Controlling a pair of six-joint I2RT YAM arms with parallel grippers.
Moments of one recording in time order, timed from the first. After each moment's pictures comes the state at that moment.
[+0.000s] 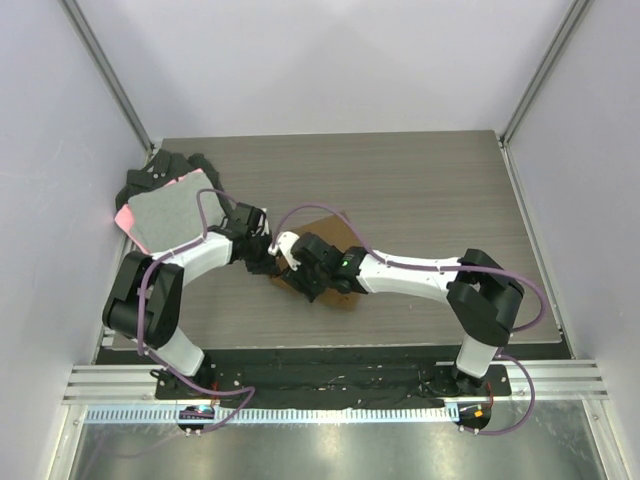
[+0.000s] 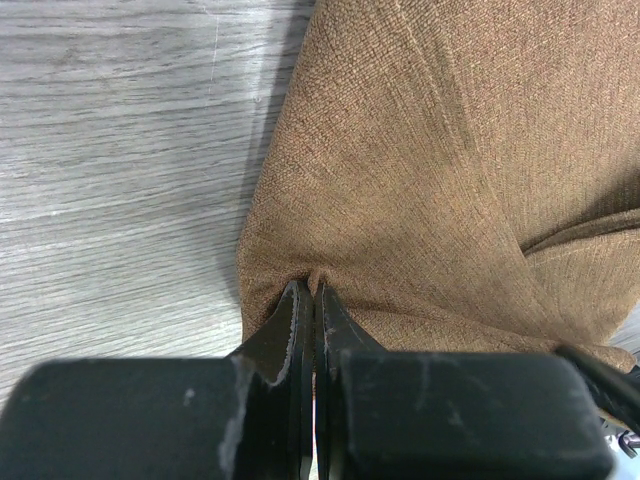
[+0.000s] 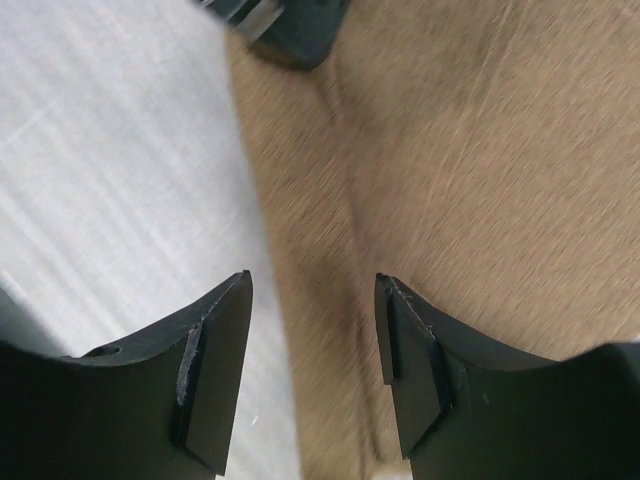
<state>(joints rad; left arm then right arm) -0.36 1.60 0.87 -0.36 0.23 -0.50 1.04 1.73 1.16 -0.31 0.09 -0.03</state>
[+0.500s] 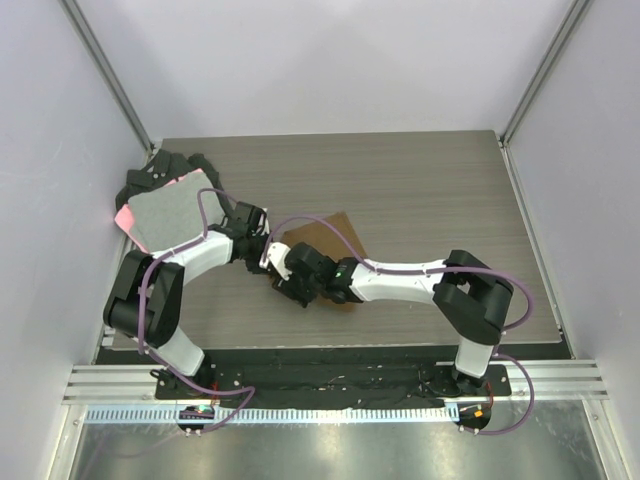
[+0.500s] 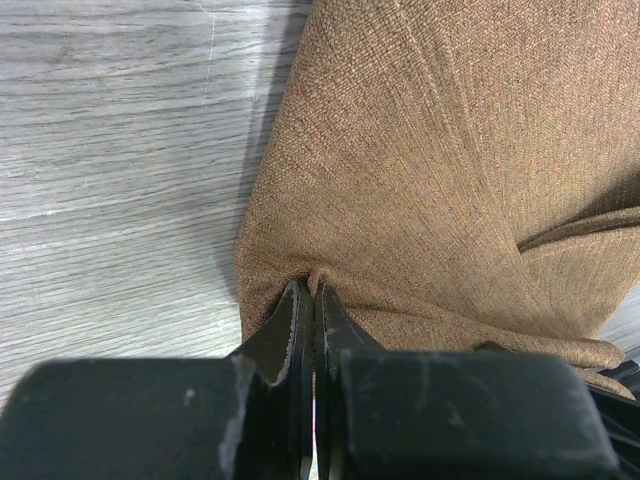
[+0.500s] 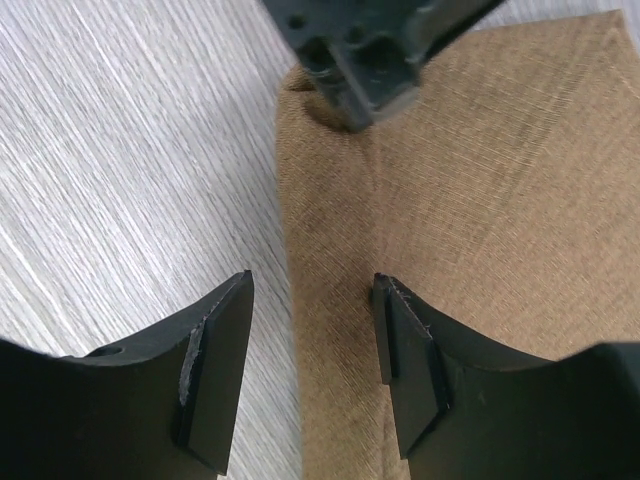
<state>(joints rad) -0.36 1.61 0.88 -0.38 0.24 -0.50 1.08 1.78 1.12 -0.12 0.10 -0.12</state>
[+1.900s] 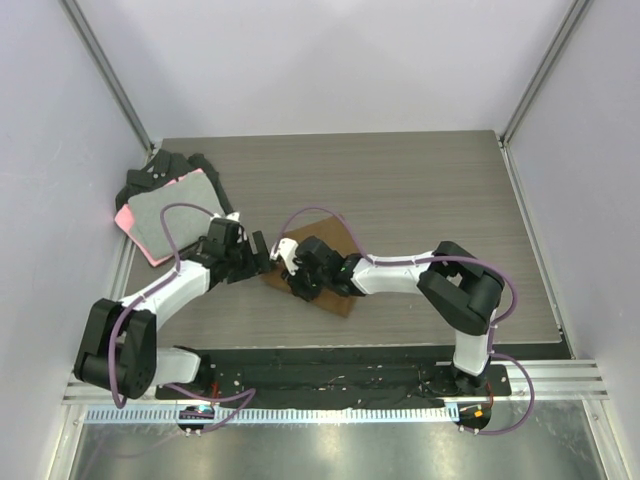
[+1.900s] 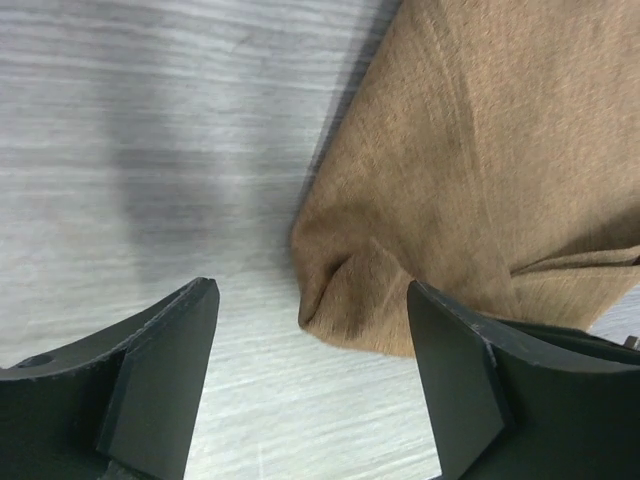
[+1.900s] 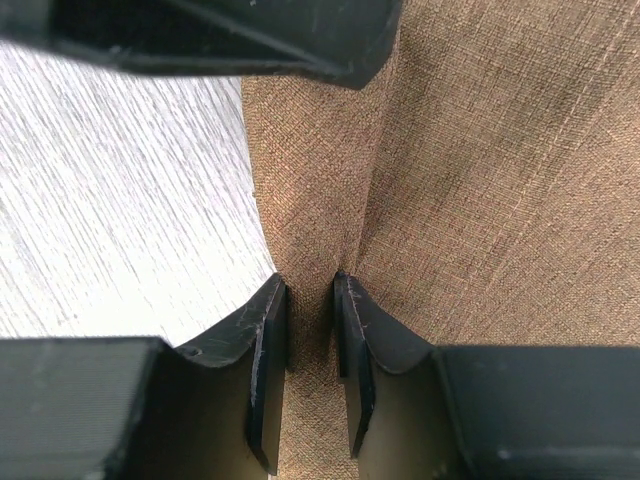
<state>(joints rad) -0.30 1.30 0.65 -0.25 0.12 -0.56 0.99 1.86 1.05 0.02 -0.11 -0.05</state>
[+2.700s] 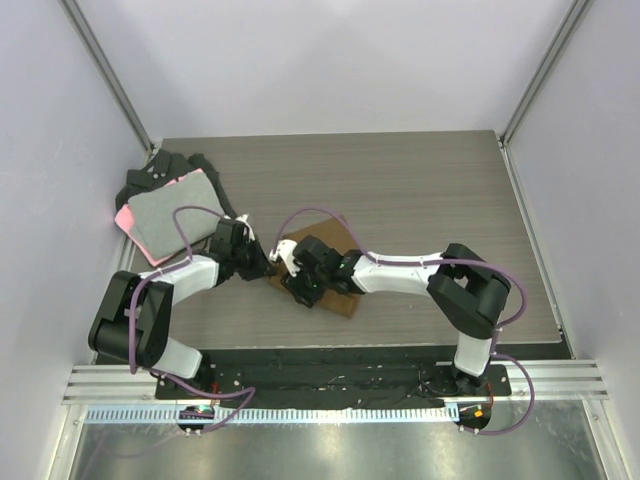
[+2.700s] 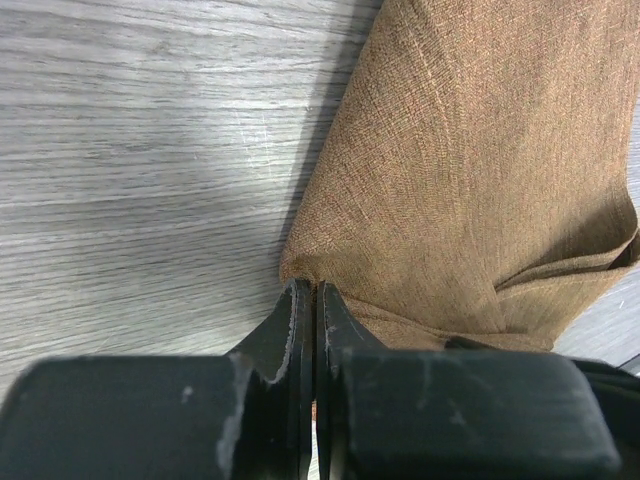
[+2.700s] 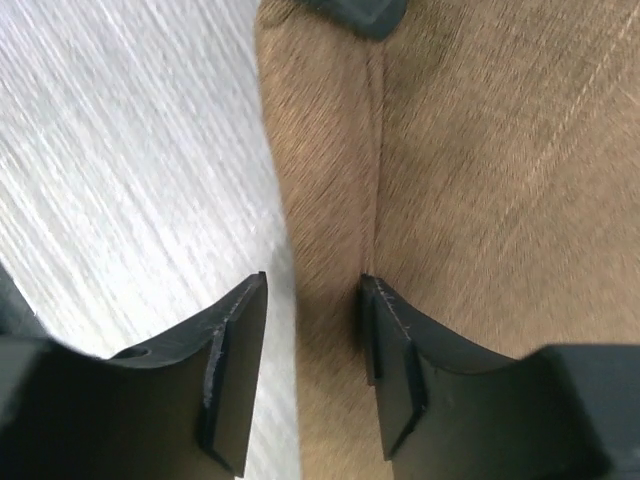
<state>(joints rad) -0.29 1.47 0.62 -0.05 0.26 -0.60 0.99 1.83 1.09 -0.12 -0.12 -0.02</state>
